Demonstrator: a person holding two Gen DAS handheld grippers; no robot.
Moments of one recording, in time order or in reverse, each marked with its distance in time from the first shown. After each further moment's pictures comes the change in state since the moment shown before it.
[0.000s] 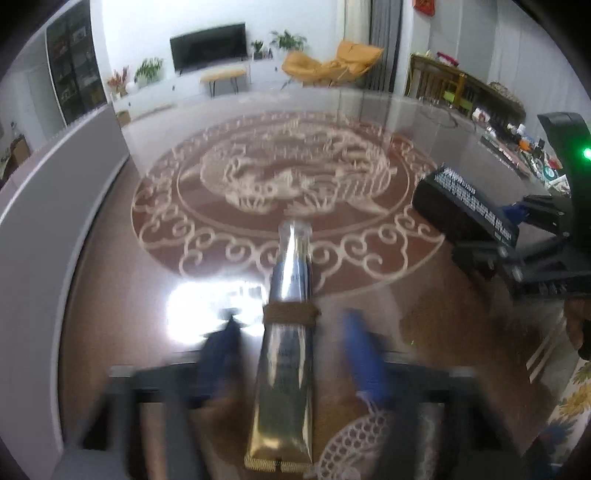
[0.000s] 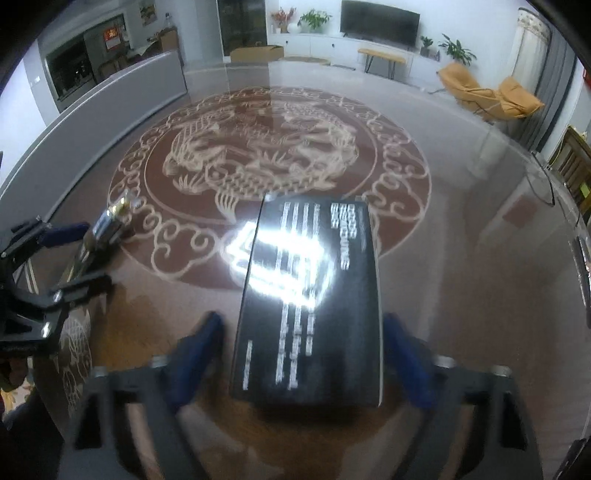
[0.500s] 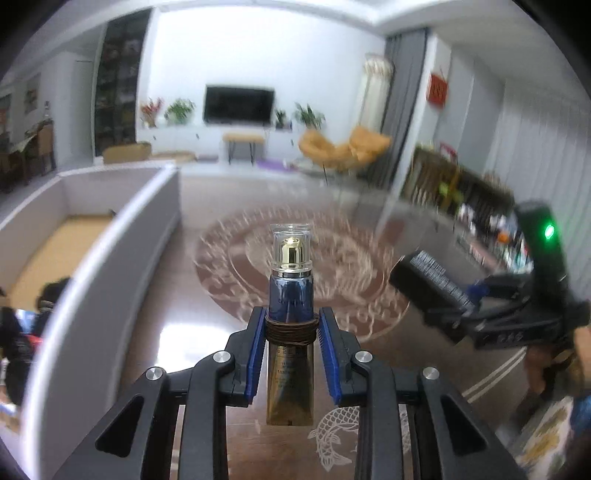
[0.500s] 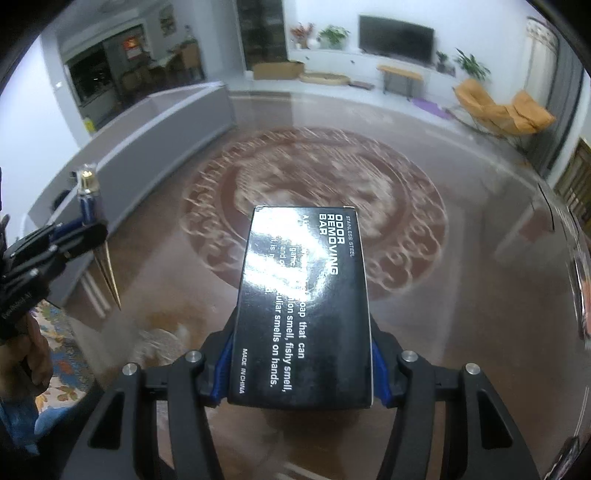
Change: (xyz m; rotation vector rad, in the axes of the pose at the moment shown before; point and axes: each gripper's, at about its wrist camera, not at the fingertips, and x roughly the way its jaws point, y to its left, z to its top) left arm -0.131 0.053 -0.014 -0.202 -0.331 -0.070; right arm -0.083 0.041 0.015 -0.037 -0.064 0.092
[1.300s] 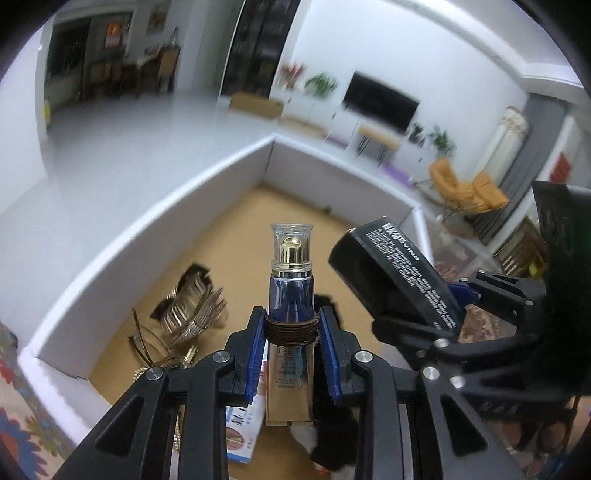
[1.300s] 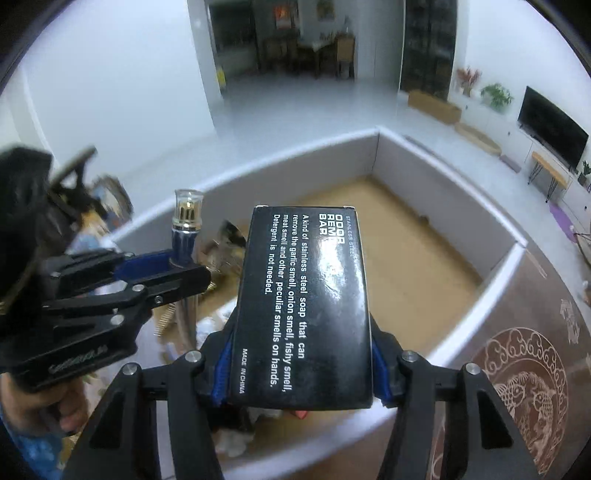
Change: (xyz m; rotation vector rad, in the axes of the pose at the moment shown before) left arm -0.066 0.272 0.037 -0.407 0.141 0.312; right arm 0.098 0.350 0.206 -0.458 0.024 0.290
